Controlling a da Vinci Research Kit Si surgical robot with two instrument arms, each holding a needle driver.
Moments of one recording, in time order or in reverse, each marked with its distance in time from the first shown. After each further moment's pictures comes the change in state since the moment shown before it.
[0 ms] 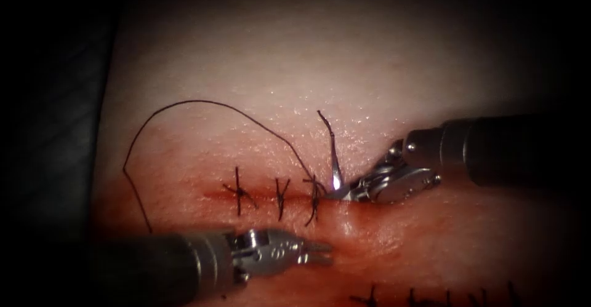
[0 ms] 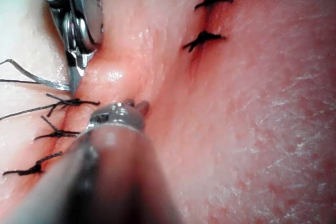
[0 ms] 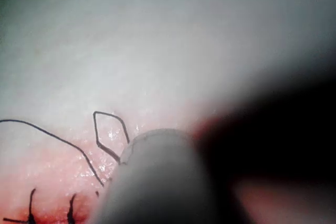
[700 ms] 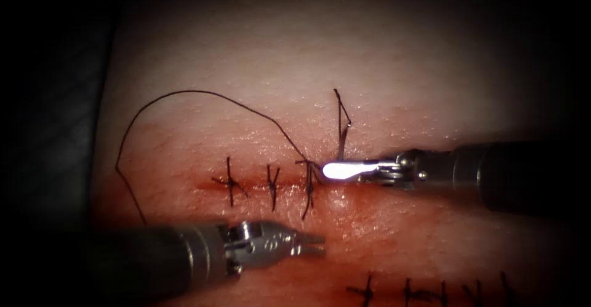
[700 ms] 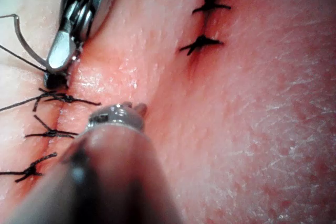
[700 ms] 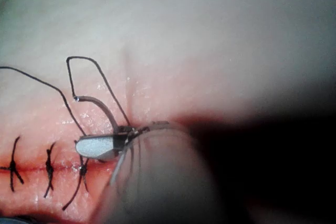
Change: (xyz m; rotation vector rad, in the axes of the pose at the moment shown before) right arm 0.009 -0.004 -0.005 0.164 0.495 -0.679; left arm 0.000 0.001 -0.001 0.003 -0.002 -0.001
